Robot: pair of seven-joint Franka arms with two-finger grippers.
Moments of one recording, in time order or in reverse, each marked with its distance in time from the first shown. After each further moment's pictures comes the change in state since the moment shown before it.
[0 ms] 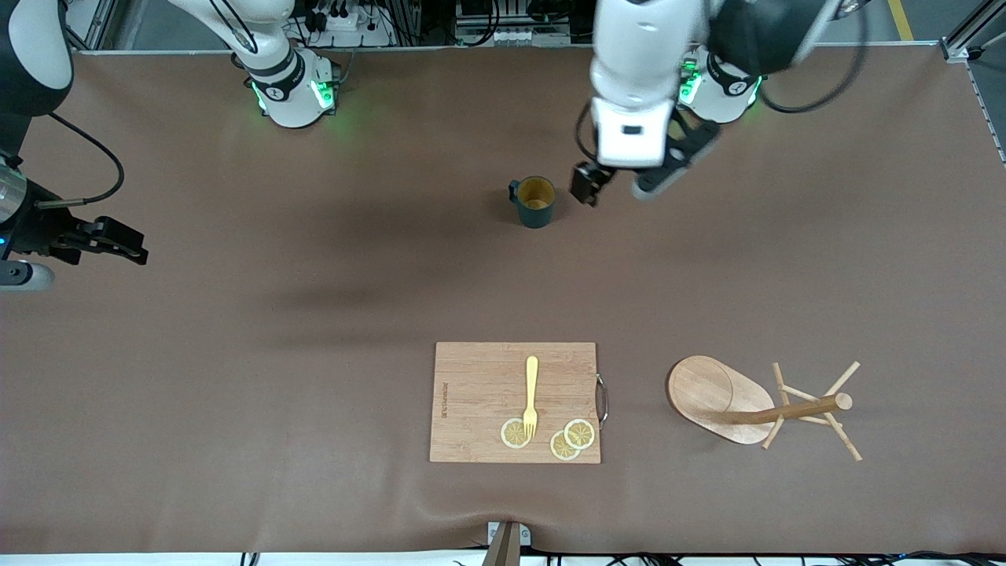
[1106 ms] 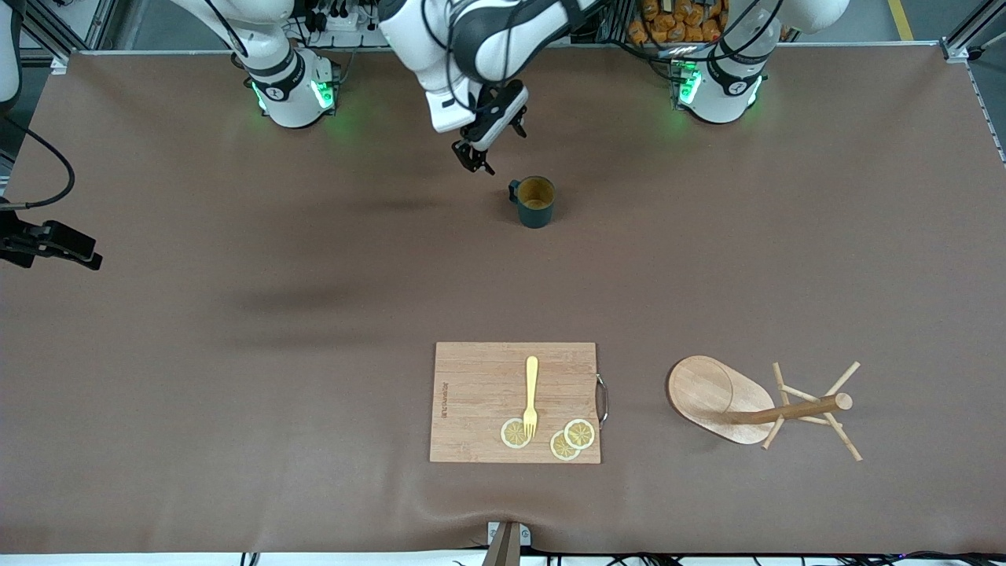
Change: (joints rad) left arm -0.490 0.409 0.004 0.117 0.306 -0.085 -0.633; right arm -0.026 0.003 -0.071 -0.005 0.000 0.036 -0.064
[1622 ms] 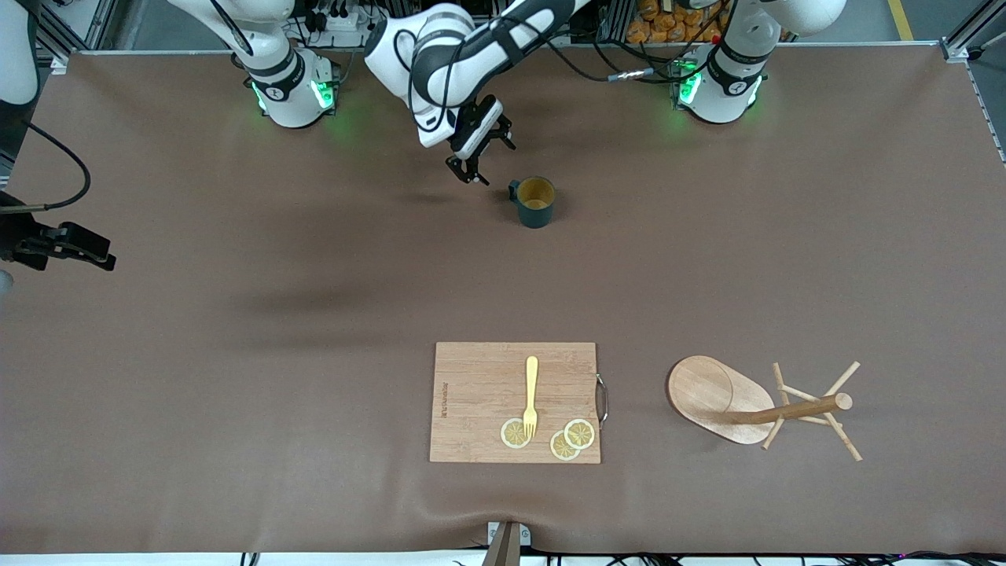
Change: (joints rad) left arm -0.139 0.205 0.053 0.082 0.093 -0.038 -0.142; right arm 0.081 0.001 -0.052 -0.005 0.000 0.003 0.000
